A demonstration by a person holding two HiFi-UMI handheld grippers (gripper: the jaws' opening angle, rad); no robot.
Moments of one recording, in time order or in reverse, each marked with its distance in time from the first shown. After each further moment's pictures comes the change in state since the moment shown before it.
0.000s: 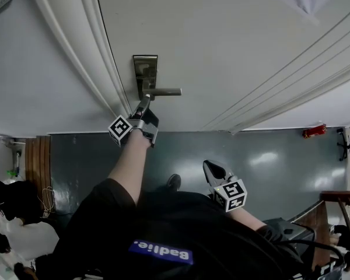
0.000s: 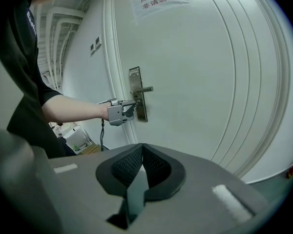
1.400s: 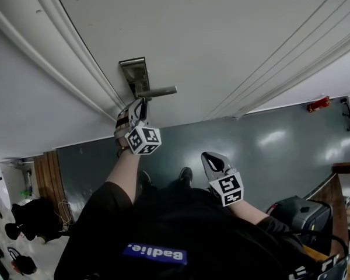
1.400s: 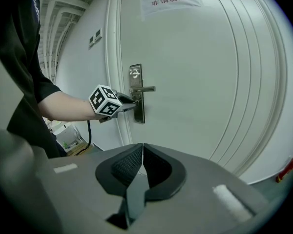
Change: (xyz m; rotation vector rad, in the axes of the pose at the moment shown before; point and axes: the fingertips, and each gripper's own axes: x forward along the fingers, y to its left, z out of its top) left arm 0.005 -0.008 -0.015 2.285 0.510 0.449; right arm 0.024 0.015 0.010 -0.039 -0.002 -0.099
